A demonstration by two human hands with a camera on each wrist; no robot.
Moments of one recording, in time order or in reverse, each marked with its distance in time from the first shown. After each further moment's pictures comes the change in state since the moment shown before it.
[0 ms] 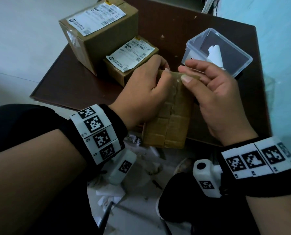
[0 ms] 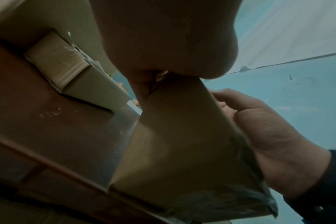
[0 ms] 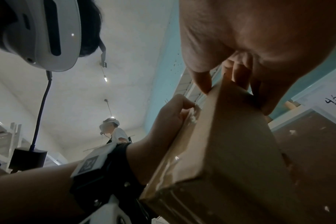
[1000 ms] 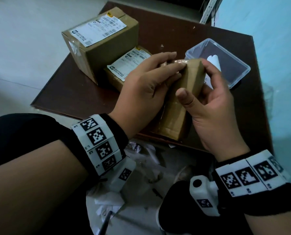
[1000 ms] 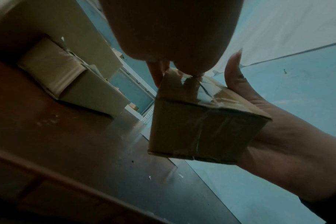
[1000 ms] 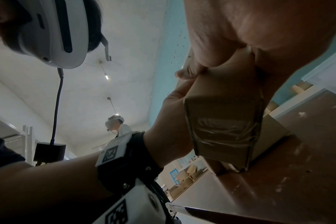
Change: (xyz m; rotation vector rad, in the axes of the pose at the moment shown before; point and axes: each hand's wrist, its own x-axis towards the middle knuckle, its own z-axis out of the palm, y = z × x) left_hand 0.006 -0.012 0.001 0.090 0.179 0.294; right_hand -0.007 0.000 0.018 0.160 0.069 -0.066
